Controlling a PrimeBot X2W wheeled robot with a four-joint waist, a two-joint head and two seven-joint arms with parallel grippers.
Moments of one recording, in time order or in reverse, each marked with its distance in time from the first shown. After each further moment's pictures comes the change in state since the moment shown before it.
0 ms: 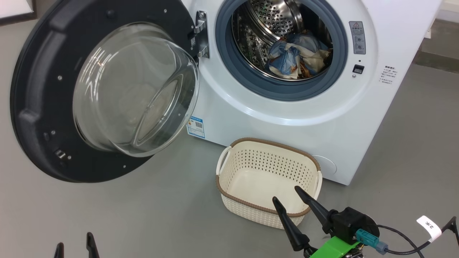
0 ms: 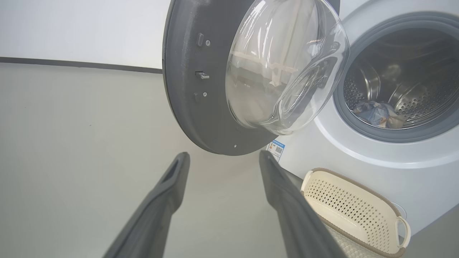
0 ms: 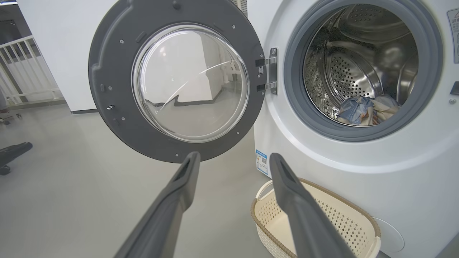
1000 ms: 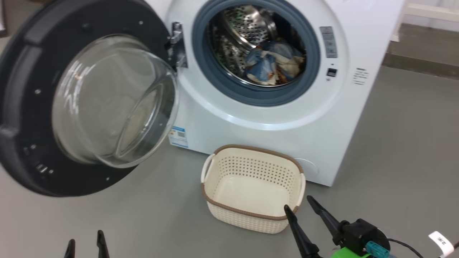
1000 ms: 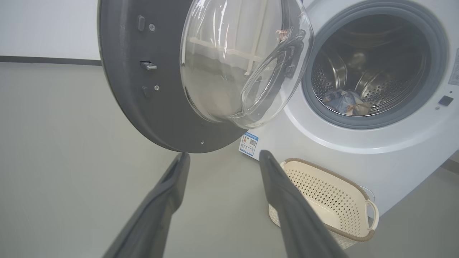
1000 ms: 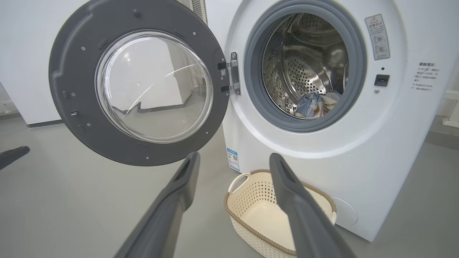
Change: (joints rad) left arm -0.056 -0.004 -0.031 0.085 0.002 -0.050 0.018; right arm 0.085 0.025 -0.085 -0.039 -0.035 0.000 0.000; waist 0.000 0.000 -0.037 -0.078
